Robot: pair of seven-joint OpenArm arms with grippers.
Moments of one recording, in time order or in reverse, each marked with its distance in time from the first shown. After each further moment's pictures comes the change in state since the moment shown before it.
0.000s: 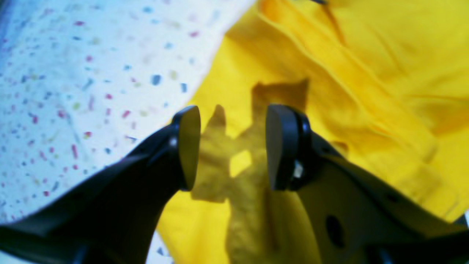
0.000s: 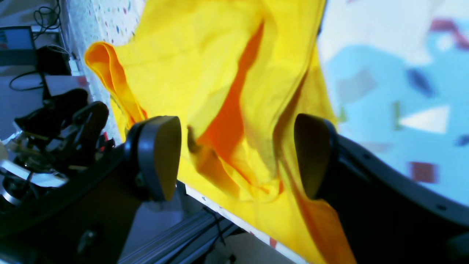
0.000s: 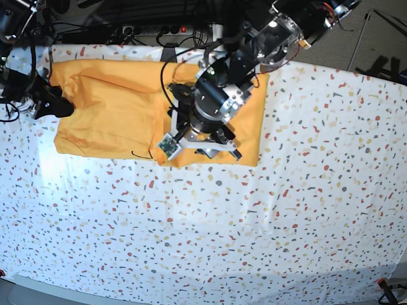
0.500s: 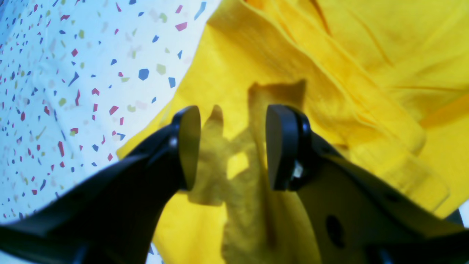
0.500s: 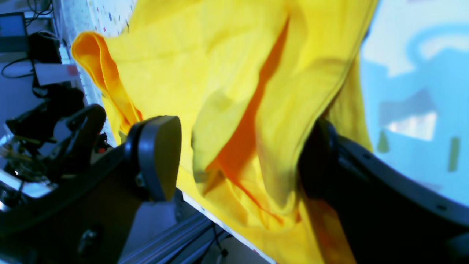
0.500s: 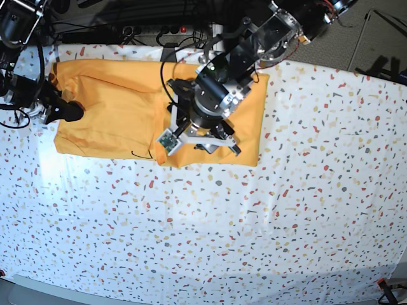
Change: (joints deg) left arm 1.0 0.0 0.0 0.0 0.0 0.0 -0.7; right arm 2.4 -0.4 -2.7 0.0 -3.6 -0.2 1.7
